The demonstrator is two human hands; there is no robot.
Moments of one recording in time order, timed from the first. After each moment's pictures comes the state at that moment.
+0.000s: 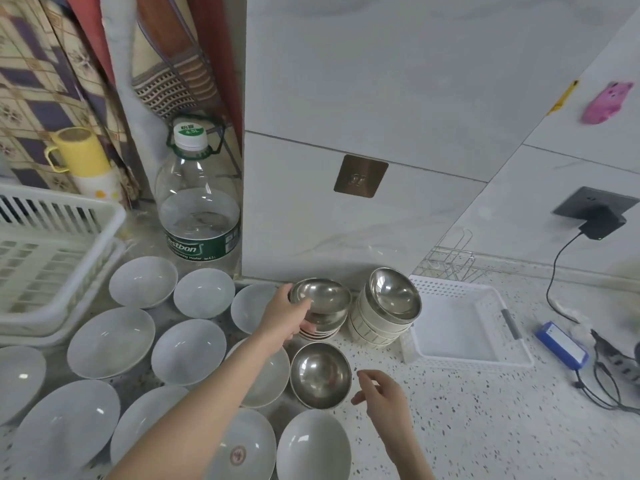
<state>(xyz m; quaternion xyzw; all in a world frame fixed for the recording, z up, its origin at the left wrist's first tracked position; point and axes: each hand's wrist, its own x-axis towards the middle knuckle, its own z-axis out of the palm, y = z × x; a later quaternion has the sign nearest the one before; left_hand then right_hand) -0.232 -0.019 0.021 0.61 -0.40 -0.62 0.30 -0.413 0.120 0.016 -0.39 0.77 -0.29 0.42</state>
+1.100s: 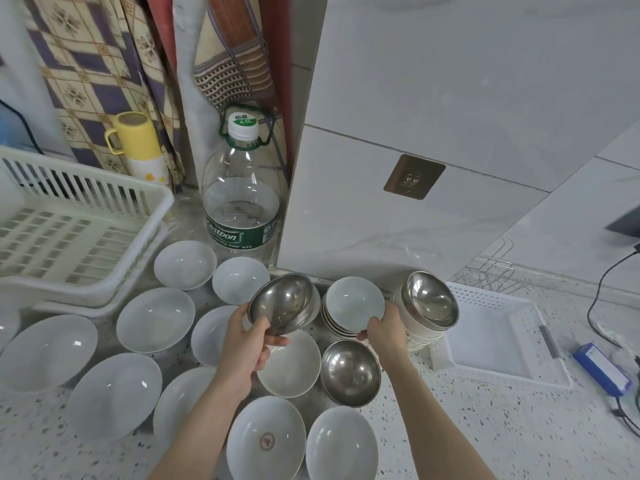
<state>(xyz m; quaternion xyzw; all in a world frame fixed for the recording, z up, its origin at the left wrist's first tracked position) -0.139 0.056 0.019 0.60 -0.21 -0.61 0.47 -0.367 0.007 0.026 -0.44 0.78 -0.26 0.36</state>
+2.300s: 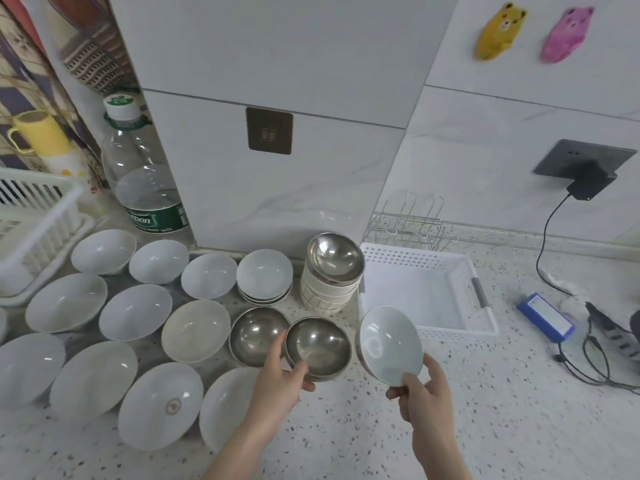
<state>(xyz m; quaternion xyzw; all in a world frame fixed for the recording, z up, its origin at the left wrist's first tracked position) -0.356 0.148 -0.009 0.63 -0.37 -0.60 0.34 -0.560 0.174 0.050 -0.25 0.74 -0.43 0.45</state>
